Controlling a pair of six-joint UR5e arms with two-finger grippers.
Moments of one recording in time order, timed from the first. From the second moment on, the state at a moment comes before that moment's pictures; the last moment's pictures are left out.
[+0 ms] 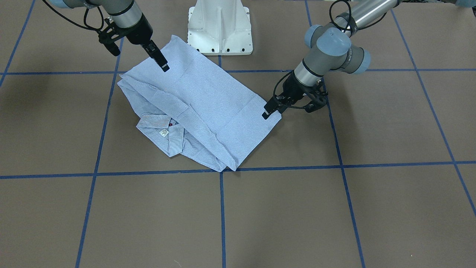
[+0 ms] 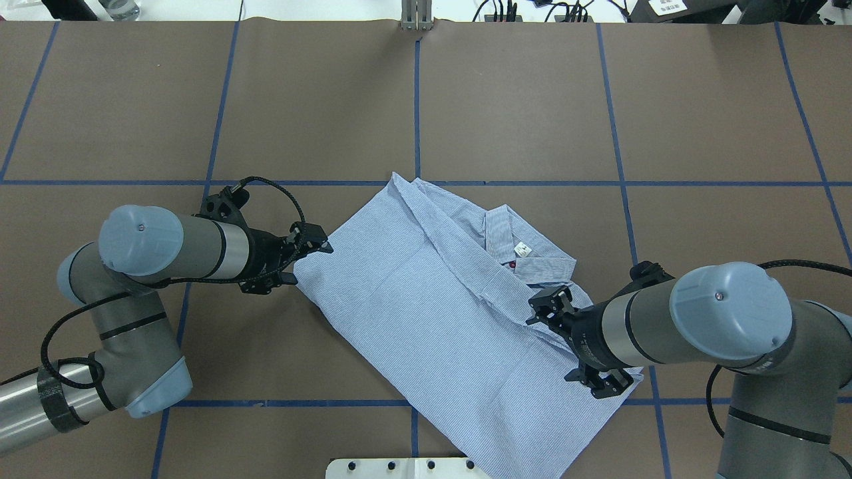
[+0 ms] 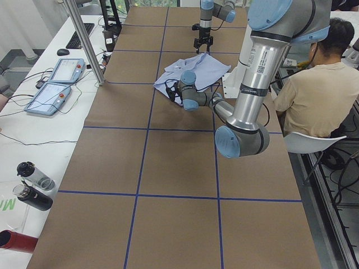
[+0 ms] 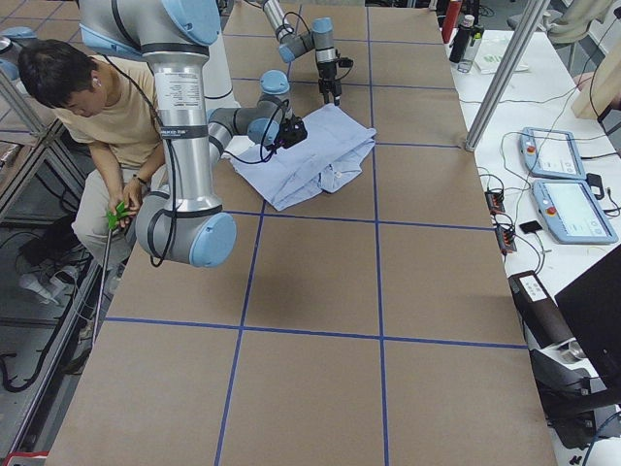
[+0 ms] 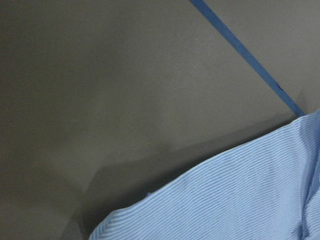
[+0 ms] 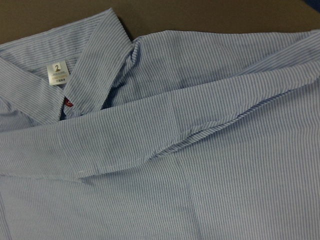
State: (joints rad) left arm -0.53 -1.90 -1.64 -2.40 -1.86 -1.91; right arm 0.38 -1.44 2.18 -1.32 1.85 2.34
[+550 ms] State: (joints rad) left arm -0.53 -1.89 -1.64 -2.39 -1.86 -1.92; right arm 0.38 -1.43 2.17 -1.32 1.85 2.33
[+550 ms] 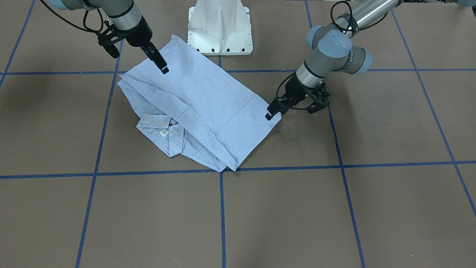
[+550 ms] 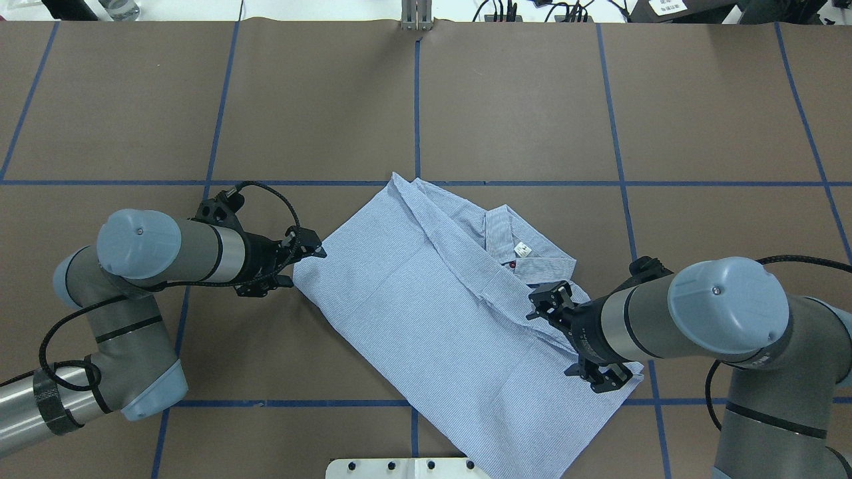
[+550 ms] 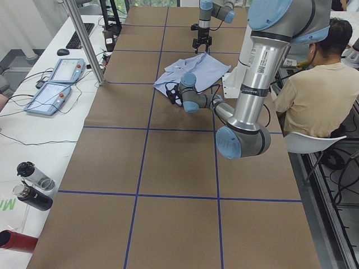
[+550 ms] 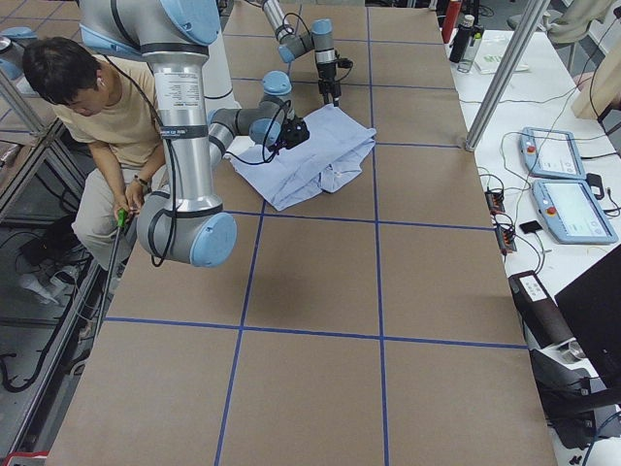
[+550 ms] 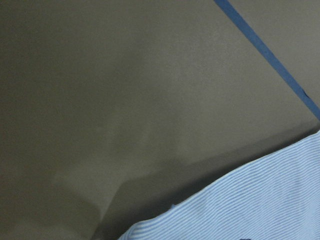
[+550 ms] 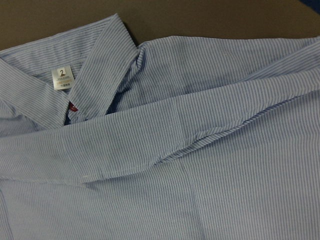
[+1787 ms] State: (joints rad) left arm -0.53 -1.87 -1.65 -2.35 -1.83 -1.96; right arm 0.41 -1.34 2.17 -1.43 1.85 2.33
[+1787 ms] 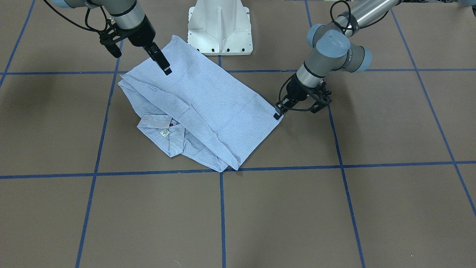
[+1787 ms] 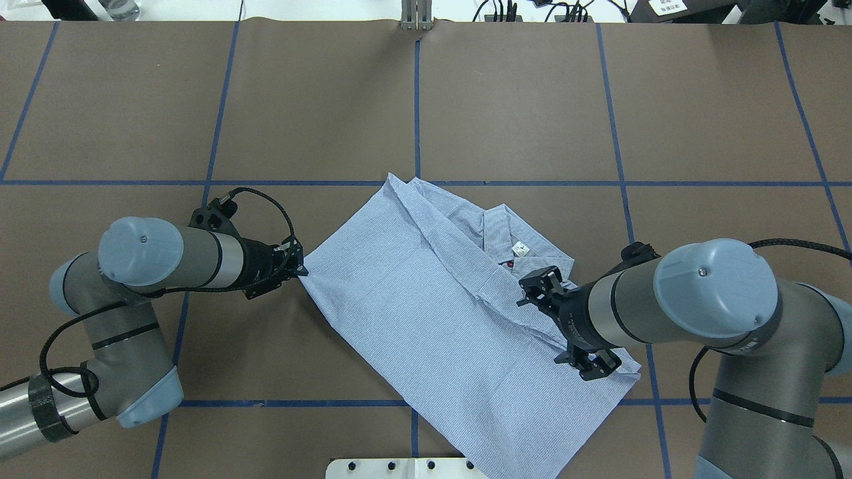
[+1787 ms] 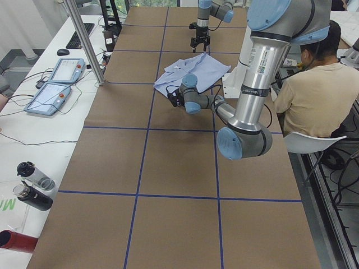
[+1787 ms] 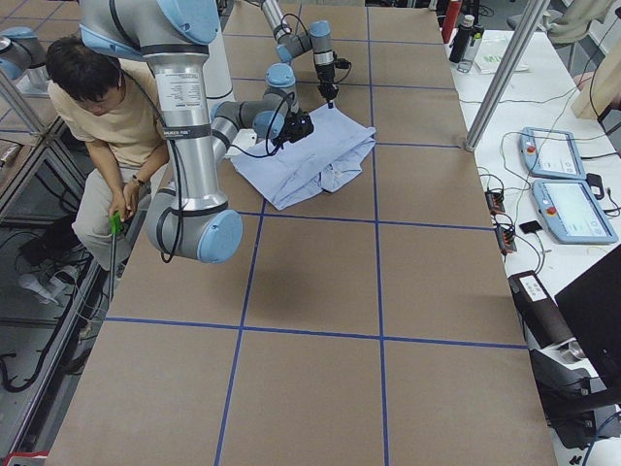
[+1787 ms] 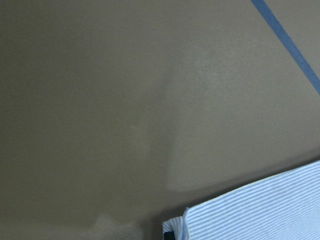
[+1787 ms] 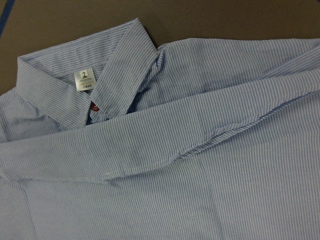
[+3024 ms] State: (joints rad) left arm -0.79 -2.43 -1.03 -2.39 -1.71 -1.39; right arm 0.46 -1.27 2.17 -1.52 1.84 2.31
